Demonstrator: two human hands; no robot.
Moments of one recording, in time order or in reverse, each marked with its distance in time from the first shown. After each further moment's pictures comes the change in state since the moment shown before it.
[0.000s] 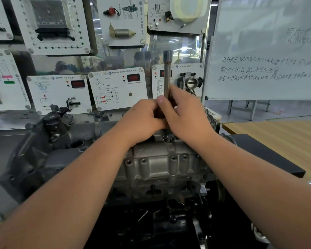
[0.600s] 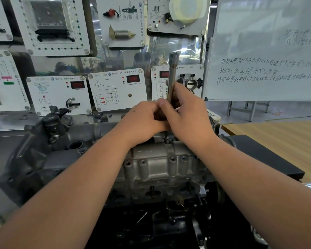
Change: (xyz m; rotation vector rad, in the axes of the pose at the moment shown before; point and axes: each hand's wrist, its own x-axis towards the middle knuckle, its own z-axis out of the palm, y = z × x) left_hand 0.000 -0.001 0.001 0.008 -0.023 -0.006; right_hand -0.003 0.000 -0.002 0.056 0.115 -0.032
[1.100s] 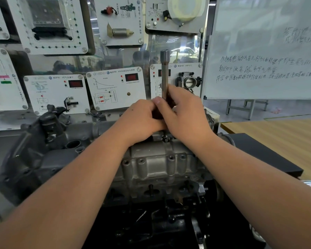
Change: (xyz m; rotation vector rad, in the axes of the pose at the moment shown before) left_hand 0.001 -0.003 -0.001 0.033 0.023 0.018; right_hand -0.001 -0.001 0.002 -0.083 -0.023 -0.030
